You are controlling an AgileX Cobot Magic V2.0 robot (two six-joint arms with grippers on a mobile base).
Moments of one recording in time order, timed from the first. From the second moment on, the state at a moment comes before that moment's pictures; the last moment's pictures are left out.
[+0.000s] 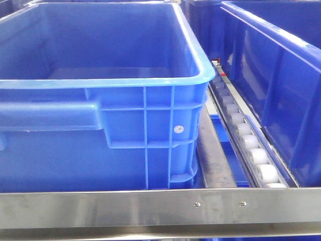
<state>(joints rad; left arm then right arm) -0.10 -0.01 0.01 -0.06 0.00 0.15 -0.01 0.13 -0.37 -0.22 0.36 0.15</state>
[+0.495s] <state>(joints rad) -0.10 -0.01 0.01 -0.06 0.00 0.15 -0.01 0.13 -0.37 -0.22 0.36 0.15</state>
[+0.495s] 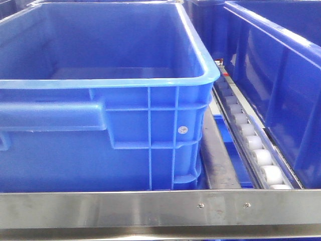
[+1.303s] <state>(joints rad) -0.10 -0.01 0.01 -0.06 0.00 0.15 -0.01 -0.01 0.03 -0.22 0.12 0.15</state>
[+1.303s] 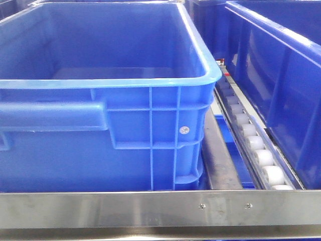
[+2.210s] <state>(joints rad) -0.10 -0.01 0.01 -0.06 0.00 0.15 -0.01 -0.01 0.03 -0.13 0.12 0.13</state>
